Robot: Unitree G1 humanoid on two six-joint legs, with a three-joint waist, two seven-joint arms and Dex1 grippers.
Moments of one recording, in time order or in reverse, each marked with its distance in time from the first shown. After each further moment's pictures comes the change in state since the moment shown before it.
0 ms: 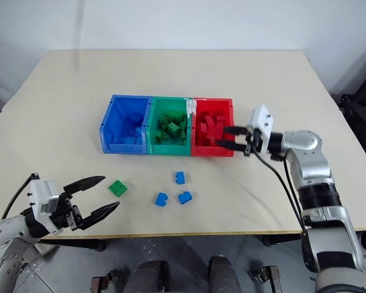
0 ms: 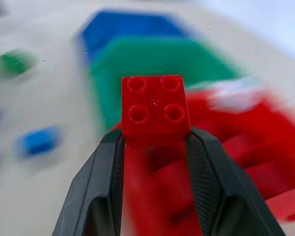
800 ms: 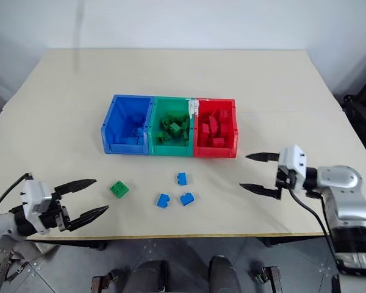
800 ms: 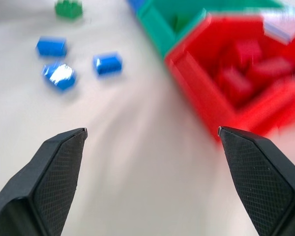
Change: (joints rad) left arm -0.075 0.089 -0.033 0.174 0.068 -0.083 -0.151; right arm 0.550 -0.206 -0.224 -0.290 0.069 -0.115 0.257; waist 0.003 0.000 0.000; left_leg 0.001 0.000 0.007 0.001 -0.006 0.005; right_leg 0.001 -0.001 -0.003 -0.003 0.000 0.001
